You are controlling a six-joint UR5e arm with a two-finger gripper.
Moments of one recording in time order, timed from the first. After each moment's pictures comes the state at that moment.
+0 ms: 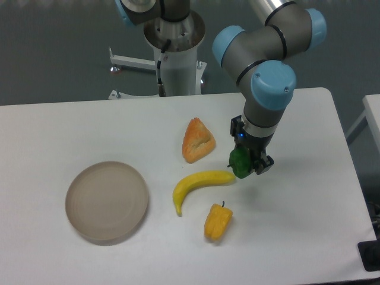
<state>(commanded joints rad) 2.32 -2.02 -1.28 -1.40 1.54 1.57</state>
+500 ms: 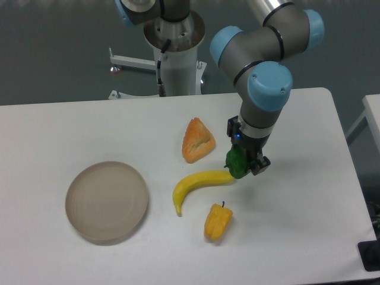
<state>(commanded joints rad) 2.26 -2.01 -1.29 -1.40 1.52 1.52</state>
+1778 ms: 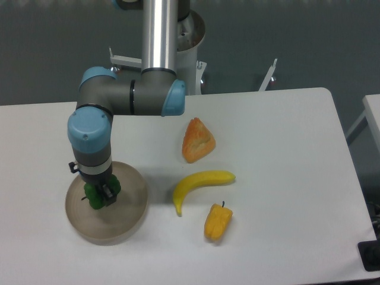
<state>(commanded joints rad) 1.81 -2.16 -1.32 -1.18 1.43 0.92</state>
